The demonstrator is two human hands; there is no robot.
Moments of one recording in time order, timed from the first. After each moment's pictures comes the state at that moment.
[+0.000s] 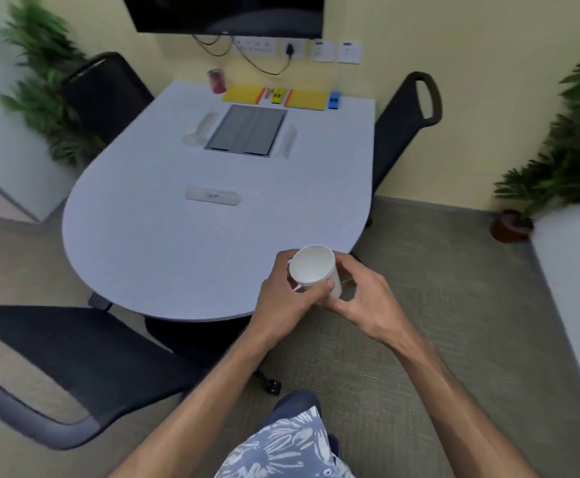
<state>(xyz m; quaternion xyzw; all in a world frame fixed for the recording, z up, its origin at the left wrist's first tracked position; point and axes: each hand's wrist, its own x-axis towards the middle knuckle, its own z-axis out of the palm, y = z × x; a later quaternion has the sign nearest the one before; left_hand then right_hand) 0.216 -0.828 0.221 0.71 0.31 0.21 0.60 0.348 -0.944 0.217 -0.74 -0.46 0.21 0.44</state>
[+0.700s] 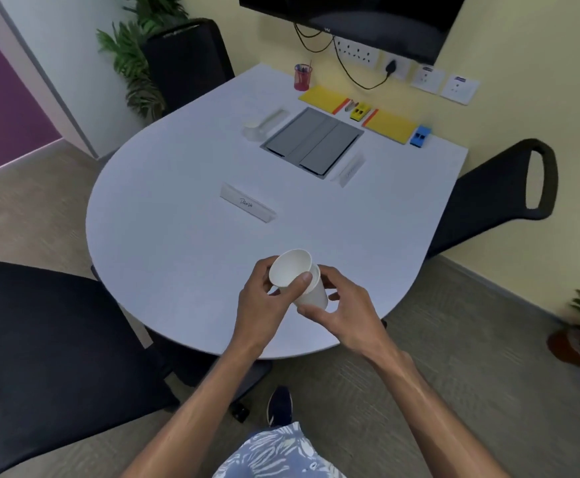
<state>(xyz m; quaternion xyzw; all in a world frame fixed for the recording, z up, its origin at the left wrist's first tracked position) 0.314 -0.713 0.190 0.55 0.45 0.38 0.59 0.475 -0.775 0.187 -0.69 -0.56 0.30 0.34</state>
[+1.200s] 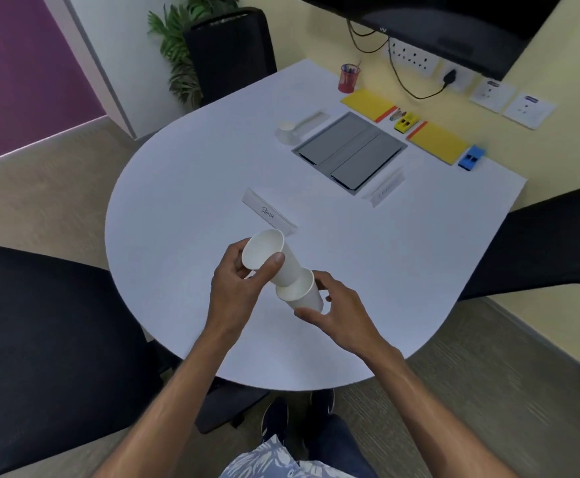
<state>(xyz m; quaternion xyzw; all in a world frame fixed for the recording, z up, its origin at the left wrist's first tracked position) 0.317 -0.618 0.193 0.46 0.49 0.46 0.57 0.515 -0.670 0.150 -0.65 -0.62 0.35 0.28</state>
